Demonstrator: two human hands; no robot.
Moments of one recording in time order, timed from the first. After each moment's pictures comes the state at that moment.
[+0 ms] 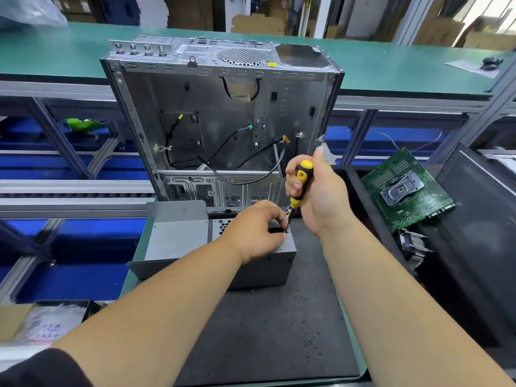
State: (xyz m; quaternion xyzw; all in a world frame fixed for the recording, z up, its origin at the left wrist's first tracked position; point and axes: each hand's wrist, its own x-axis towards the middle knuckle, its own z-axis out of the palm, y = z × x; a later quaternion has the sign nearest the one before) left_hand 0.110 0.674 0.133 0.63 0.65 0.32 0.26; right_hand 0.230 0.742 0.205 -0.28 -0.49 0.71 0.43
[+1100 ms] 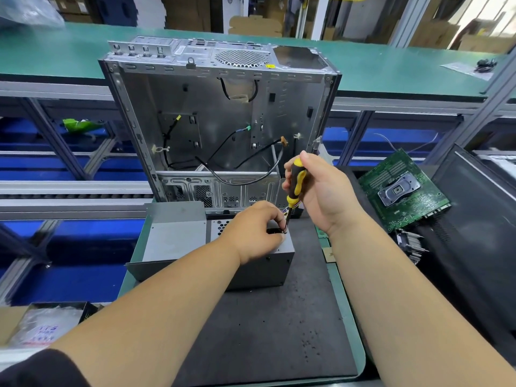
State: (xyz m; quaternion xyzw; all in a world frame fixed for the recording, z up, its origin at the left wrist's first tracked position) left_hand 0.110 0.672 0.135 0.64 0.66 0.31 0.26; right_hand 0.242 0.748 0.208 -0.29 -0.55 0.68 0.40
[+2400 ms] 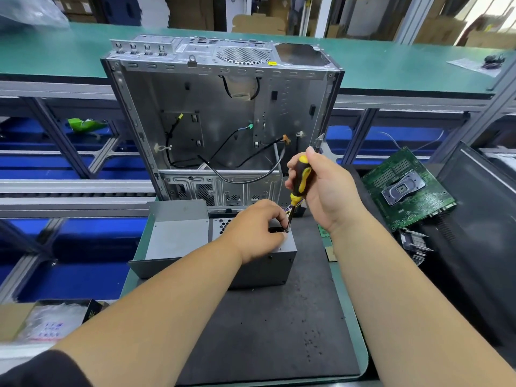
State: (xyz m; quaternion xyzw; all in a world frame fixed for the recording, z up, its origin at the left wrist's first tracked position) left_hand 0.110 0.670 0.136 0.64 0.65 0.32 0.25; right_hand 0.239 0.749 0.208 -0.30 -0.54 0.68 0.41
